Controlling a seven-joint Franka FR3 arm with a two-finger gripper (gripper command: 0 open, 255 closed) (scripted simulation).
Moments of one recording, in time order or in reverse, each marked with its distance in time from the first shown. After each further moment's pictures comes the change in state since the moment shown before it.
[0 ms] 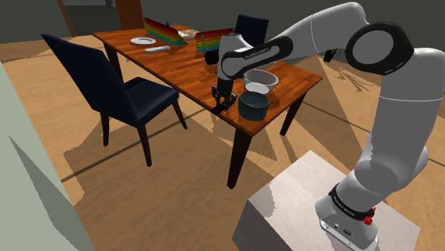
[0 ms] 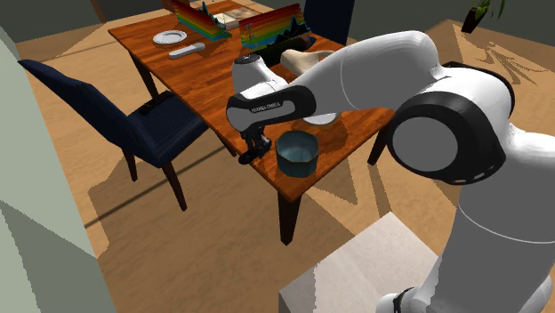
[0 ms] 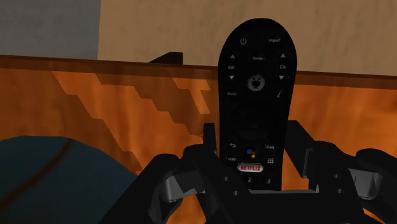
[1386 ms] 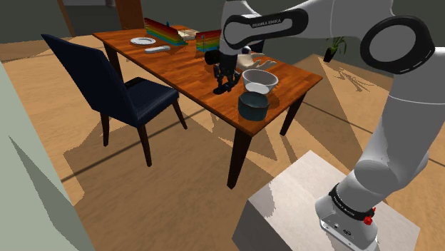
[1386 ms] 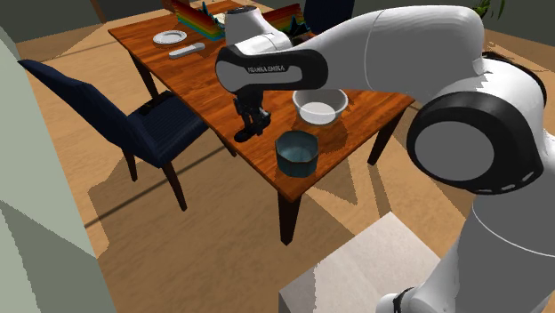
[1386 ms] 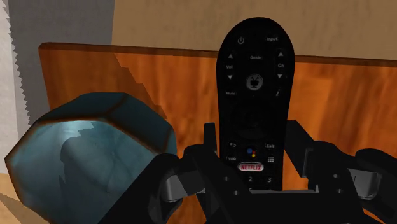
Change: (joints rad) arm -0.007 -0.095 0.019 0.152 0.042 -0.242 -0.025
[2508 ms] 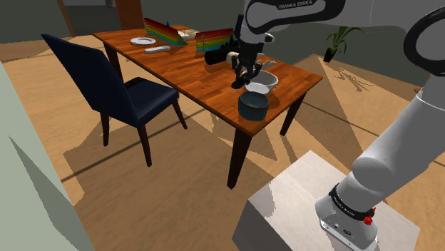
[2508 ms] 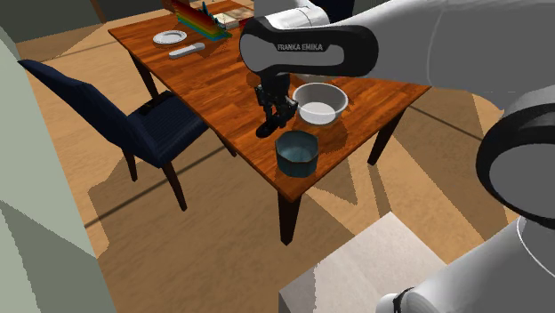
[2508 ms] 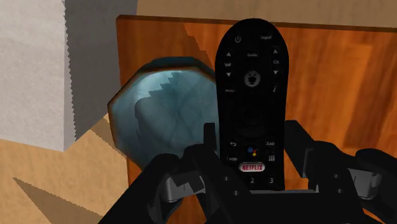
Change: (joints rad) arm -0.081 -0.255 -0.019 -0.180 0.090 -0.061 -0.116
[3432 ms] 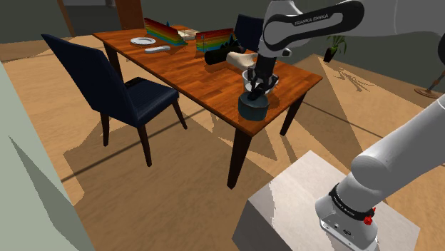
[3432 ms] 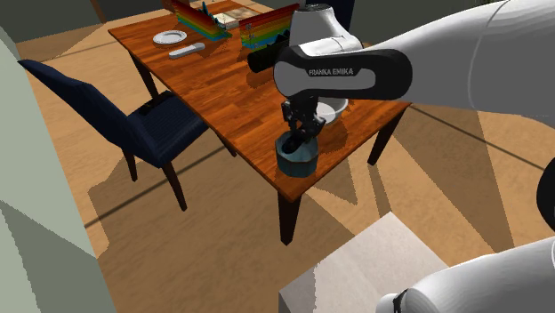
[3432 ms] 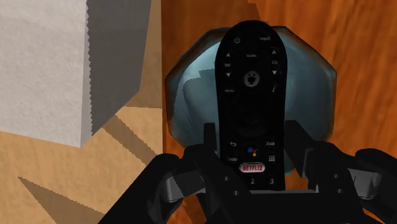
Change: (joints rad) arm -0.053 -0.182 -0.054 -0.308 0.056 0.134 -0.129
